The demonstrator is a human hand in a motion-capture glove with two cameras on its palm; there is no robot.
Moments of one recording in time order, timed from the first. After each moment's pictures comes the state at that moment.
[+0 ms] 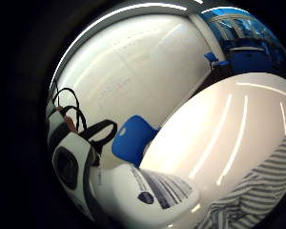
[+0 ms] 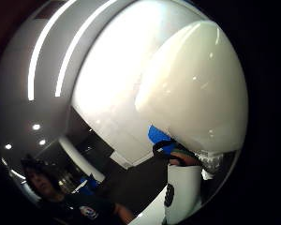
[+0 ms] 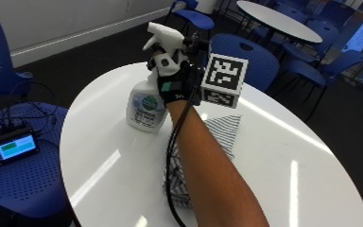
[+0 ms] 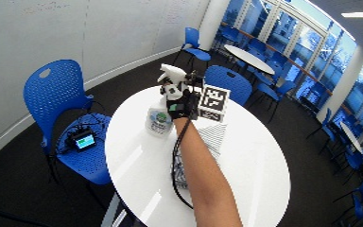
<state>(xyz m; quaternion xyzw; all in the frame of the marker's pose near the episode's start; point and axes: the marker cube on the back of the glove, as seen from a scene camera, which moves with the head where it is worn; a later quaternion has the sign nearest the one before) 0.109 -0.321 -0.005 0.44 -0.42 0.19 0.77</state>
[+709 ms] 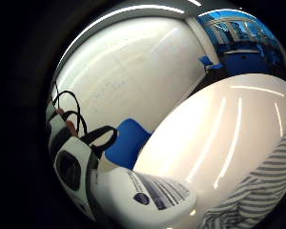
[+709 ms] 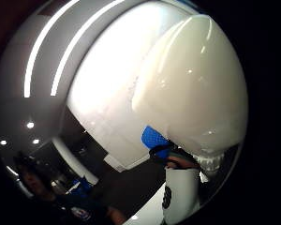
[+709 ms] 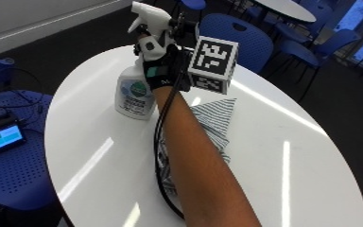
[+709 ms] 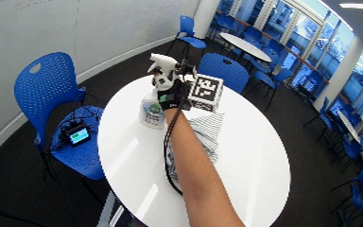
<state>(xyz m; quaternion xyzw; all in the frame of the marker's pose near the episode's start) 0.085 -0.349 -0.033 0.46 -0.39 0.18 0.78</state>
